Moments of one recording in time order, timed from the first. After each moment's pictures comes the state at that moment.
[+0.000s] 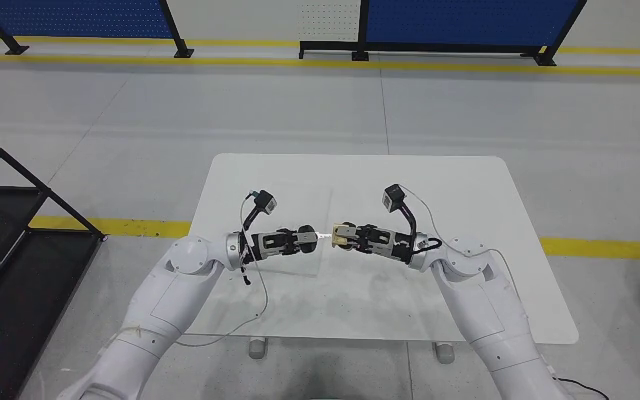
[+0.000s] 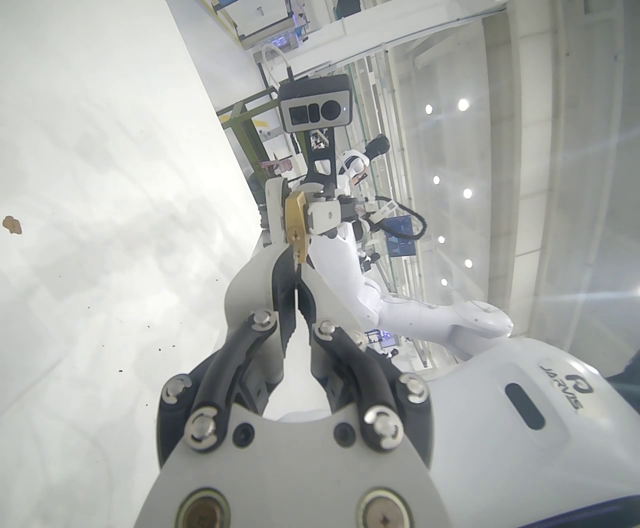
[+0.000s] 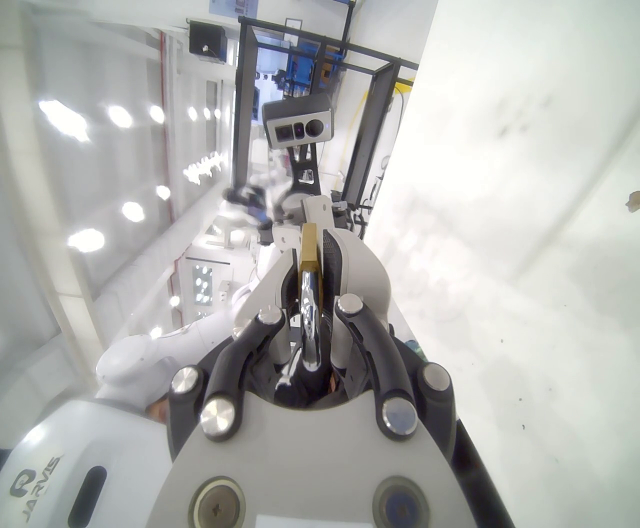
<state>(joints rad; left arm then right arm) 1.20 -1.07 -1.19 -1.31 -0.47 -0.44 -1.08 -1.09 -1.34 1.15 -1.27 0.23 -0.19 1.06</state>
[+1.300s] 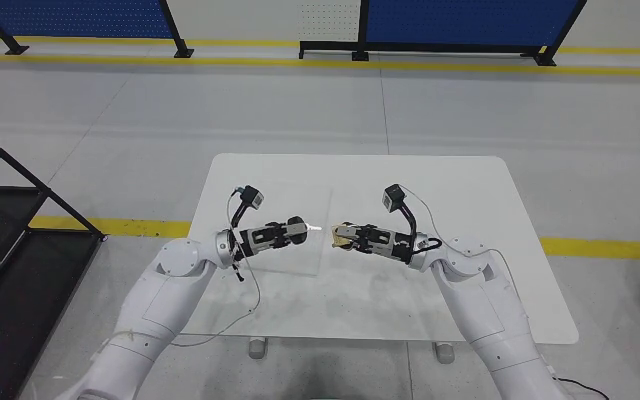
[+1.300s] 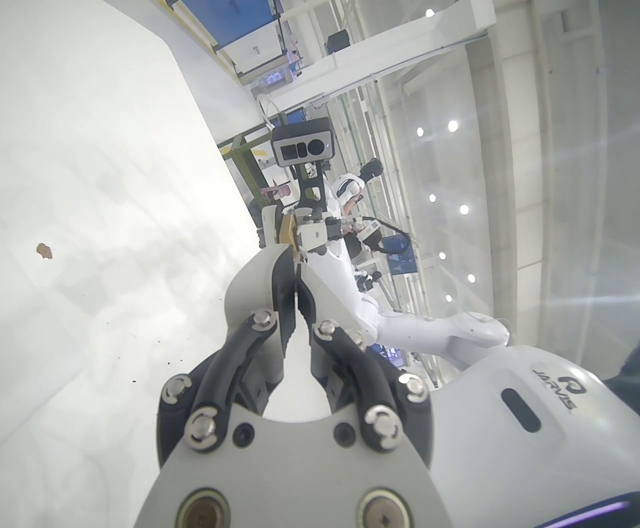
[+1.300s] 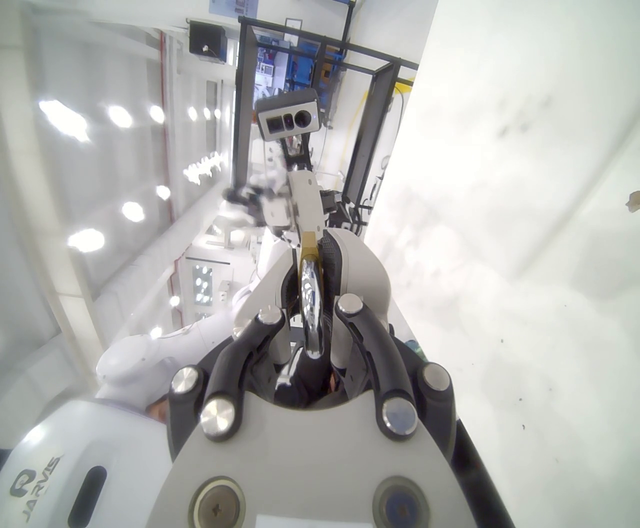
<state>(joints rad) 1.23 -1.06 -1.25 -1.32 -0.48 -0.48 -1.04 -1.09 -1.34 1.15 -1.27 0.23 -0.19 1.06</state>
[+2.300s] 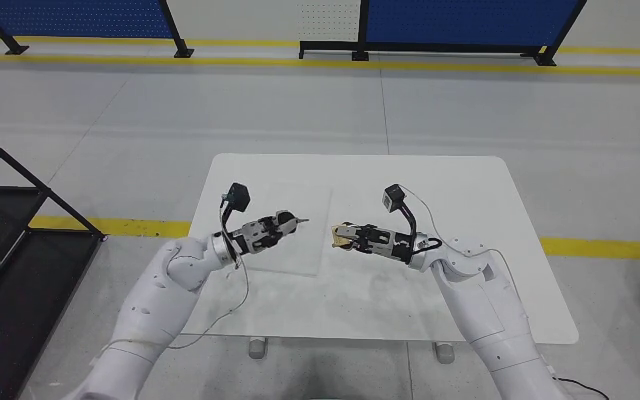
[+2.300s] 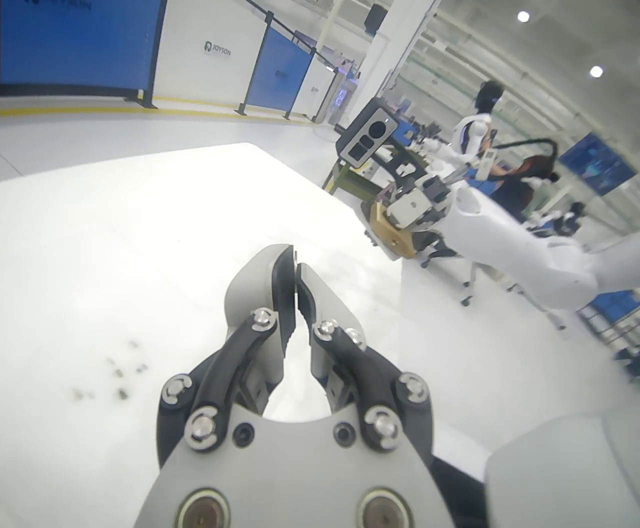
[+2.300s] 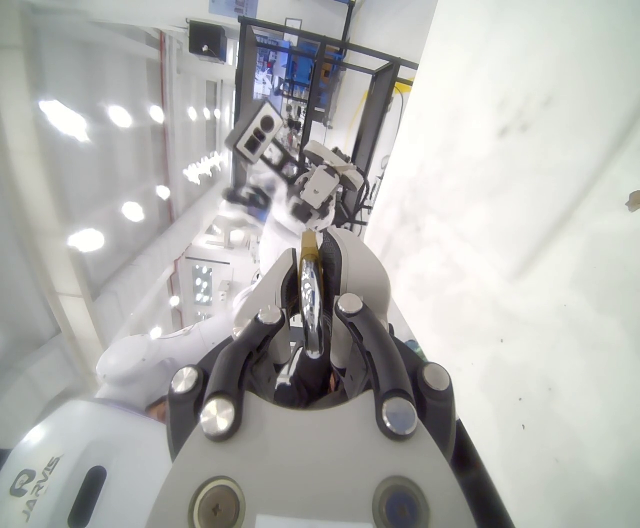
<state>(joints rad) 1.26 -1.08 -1.30 -1.30 0.64 -0.95 -0.24 -1.09 -1.34 1.15 -1.27 0.23 -0.19 1.06</state>
